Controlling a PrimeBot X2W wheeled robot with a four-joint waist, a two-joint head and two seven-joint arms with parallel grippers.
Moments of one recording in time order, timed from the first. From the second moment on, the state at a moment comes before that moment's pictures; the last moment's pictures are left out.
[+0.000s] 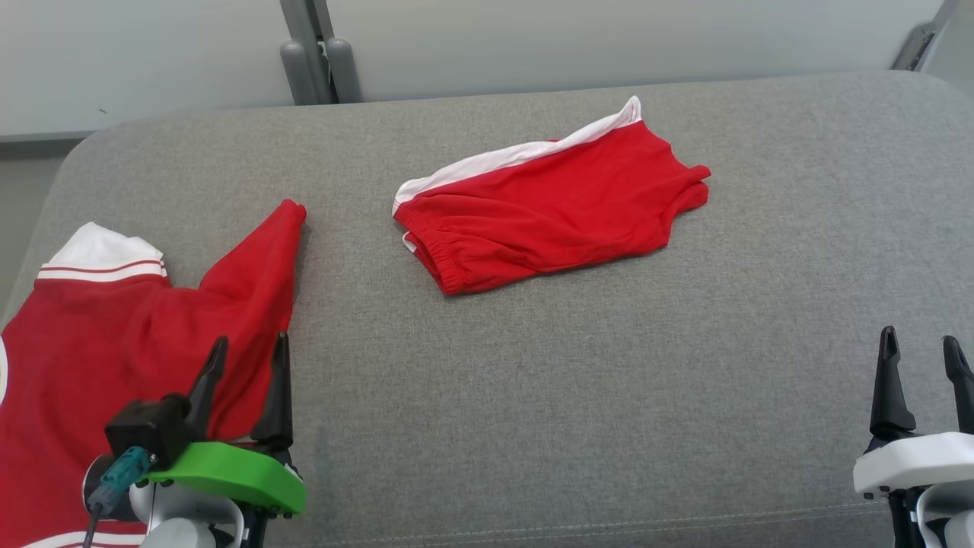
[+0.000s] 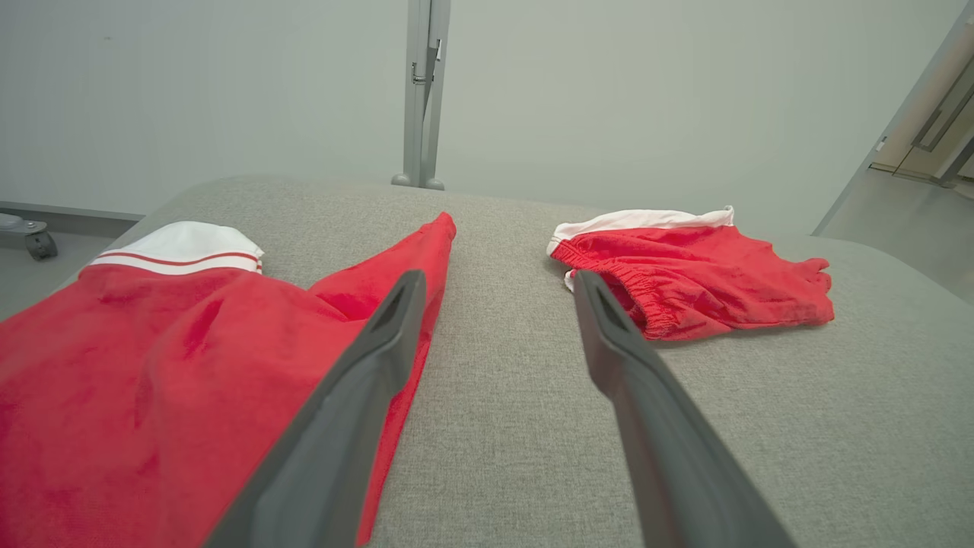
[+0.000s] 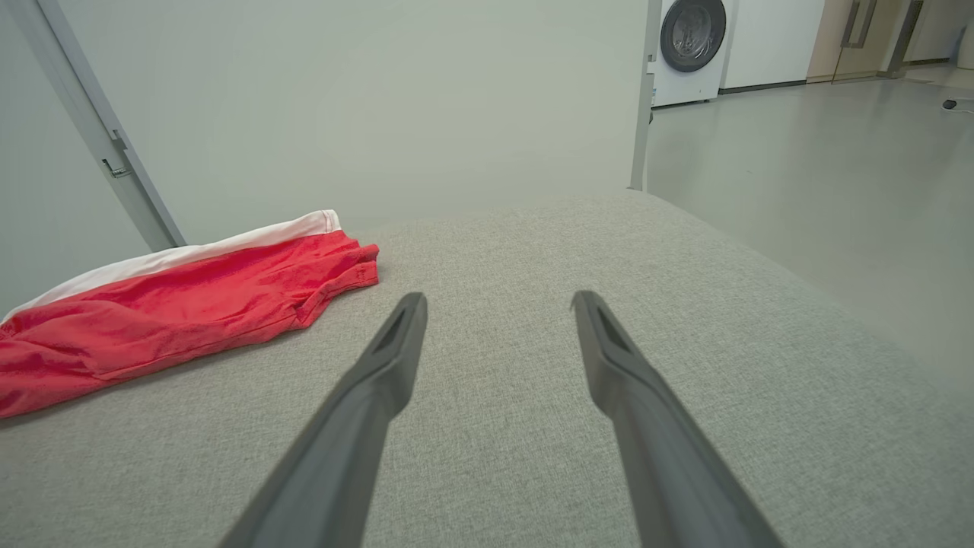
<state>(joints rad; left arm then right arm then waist) -0.07 0.28 -0.40 0.08 -0.64 0.12 -0.25 0.14 -0.18 -0.04 0.10 0.30 -0.11 -0.25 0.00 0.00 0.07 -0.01</state>
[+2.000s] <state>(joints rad) -0.18 0.17 -0.45 -0.07 -0.52 0.12 -0.25 -0.56 -0.23 -0.19 0.37 0.70 -0.13 0.46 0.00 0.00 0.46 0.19</state>
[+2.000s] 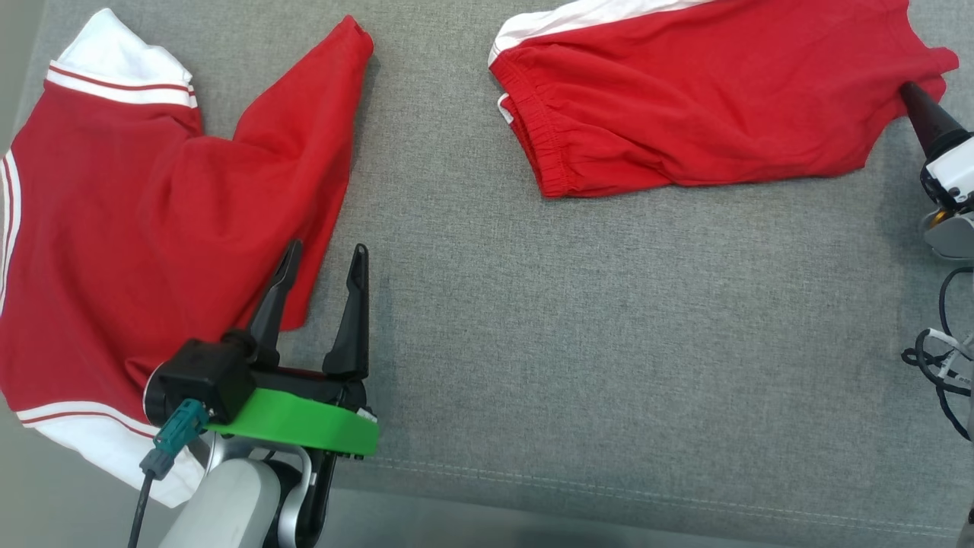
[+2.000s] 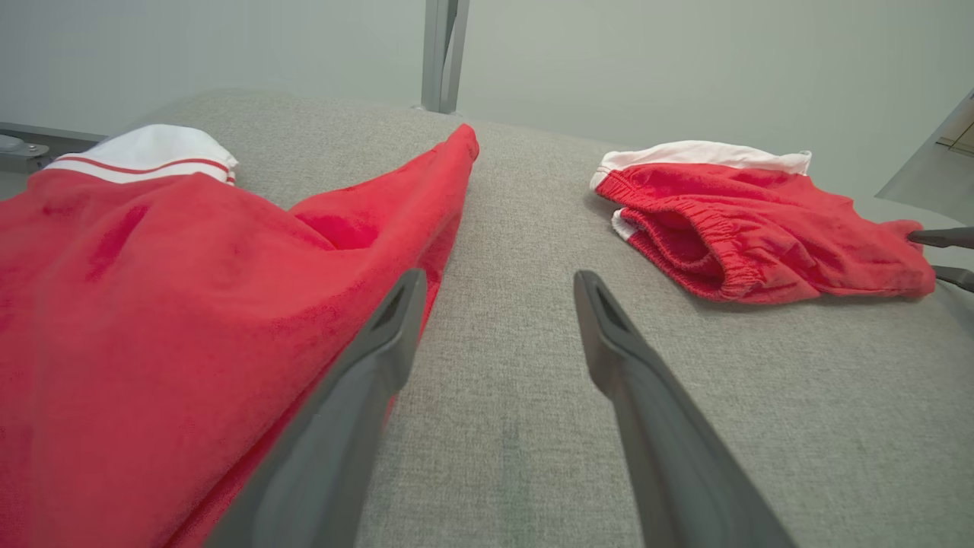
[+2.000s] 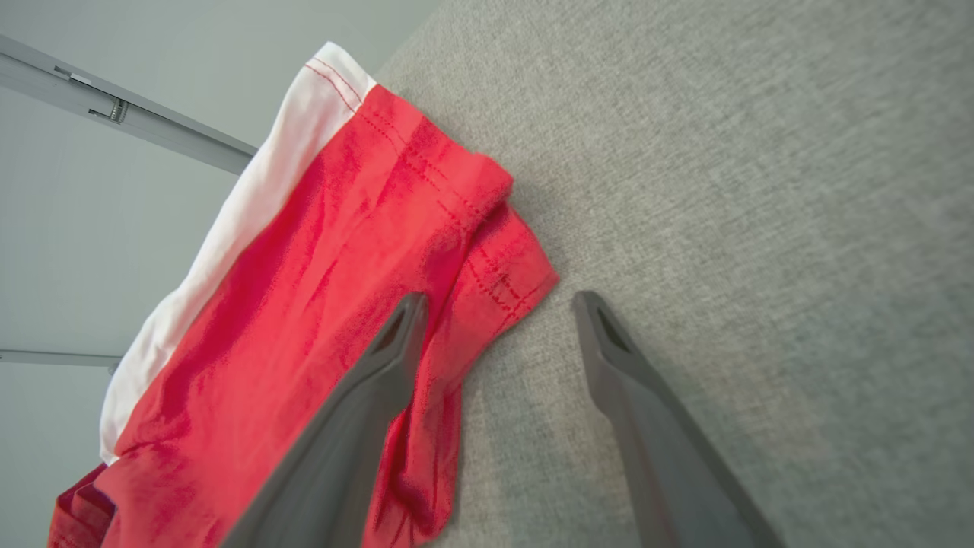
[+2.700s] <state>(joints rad) -0.22 0.14 -0.48 -0.05 -0.52 0.11 -0.25 -0.68 -0.18 -0.24 0.44 0.70 -0.13 0.43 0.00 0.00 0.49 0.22</state>
